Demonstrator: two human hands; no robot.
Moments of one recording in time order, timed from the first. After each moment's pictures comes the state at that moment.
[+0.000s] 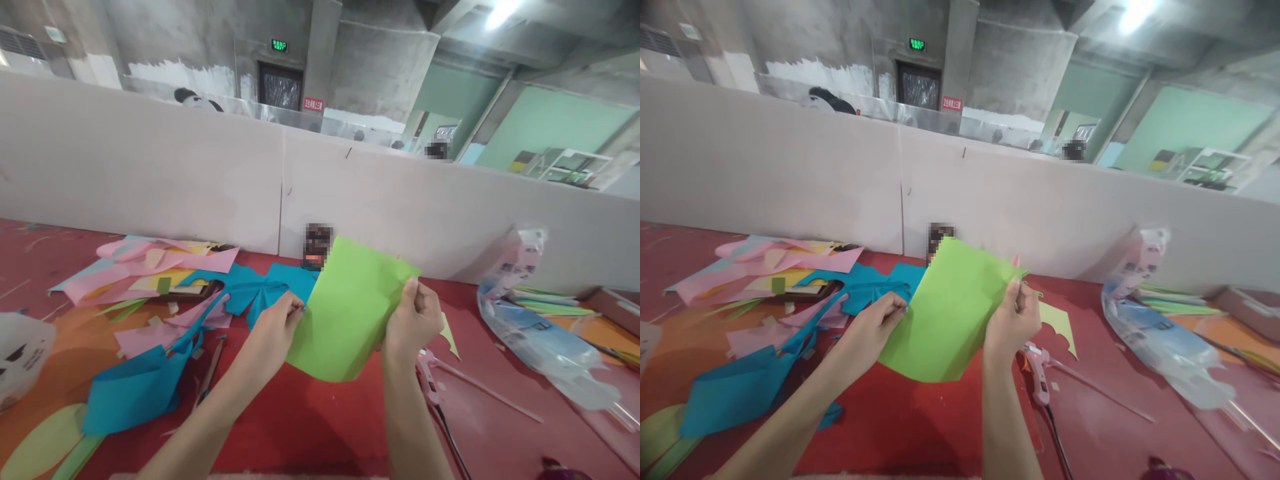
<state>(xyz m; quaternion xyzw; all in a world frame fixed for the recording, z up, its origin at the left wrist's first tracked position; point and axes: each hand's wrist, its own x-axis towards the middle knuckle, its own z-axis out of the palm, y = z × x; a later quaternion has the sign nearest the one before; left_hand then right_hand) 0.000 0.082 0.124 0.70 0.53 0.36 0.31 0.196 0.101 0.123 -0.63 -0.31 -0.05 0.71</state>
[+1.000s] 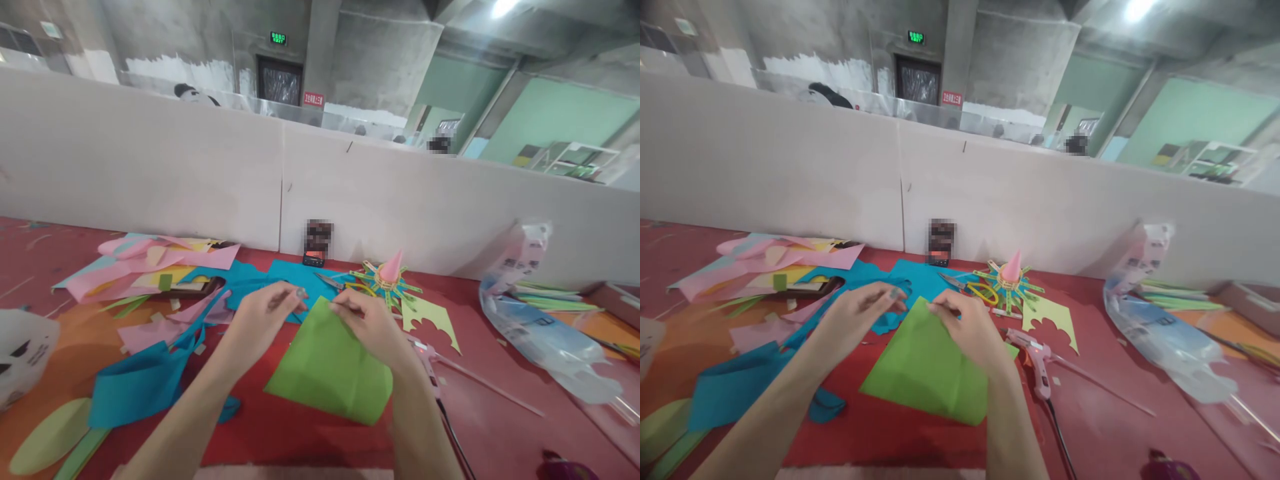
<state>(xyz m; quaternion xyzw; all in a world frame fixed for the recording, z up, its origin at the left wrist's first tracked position) -0.018 0.084 0.144 0.66 0.48 0.42 0.38 0.177 0.077 0.143 -0.48 -0.76 0.25 0.36</state>
